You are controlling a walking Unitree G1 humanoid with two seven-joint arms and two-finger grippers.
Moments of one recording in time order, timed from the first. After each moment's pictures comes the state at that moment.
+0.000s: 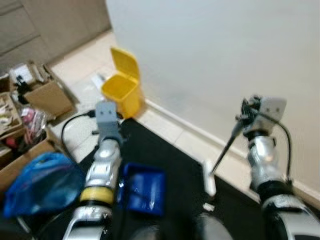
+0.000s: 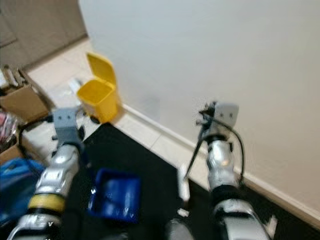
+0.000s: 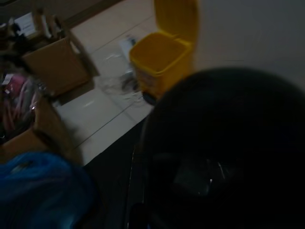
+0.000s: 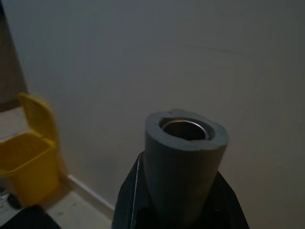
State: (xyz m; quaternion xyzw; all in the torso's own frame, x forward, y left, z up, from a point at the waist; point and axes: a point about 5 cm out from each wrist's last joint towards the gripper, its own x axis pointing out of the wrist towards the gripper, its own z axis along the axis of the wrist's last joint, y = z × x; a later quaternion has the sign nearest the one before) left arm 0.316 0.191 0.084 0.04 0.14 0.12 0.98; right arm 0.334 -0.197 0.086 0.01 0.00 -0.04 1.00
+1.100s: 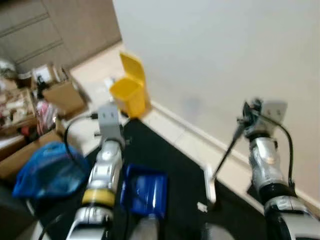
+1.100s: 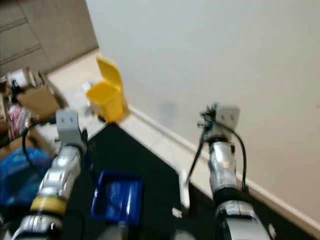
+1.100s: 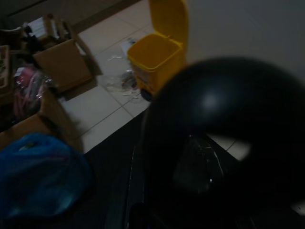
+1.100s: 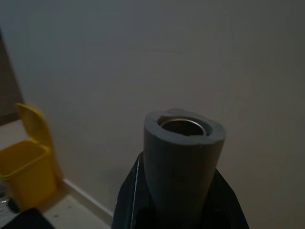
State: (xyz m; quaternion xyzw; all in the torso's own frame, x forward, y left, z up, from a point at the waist) left arm 0.313 0.188 0.077 0.04 0.16 0.11 0.98; right arm 0.330 -0.204 0.083 0.00 0.00 -0.05 1.00
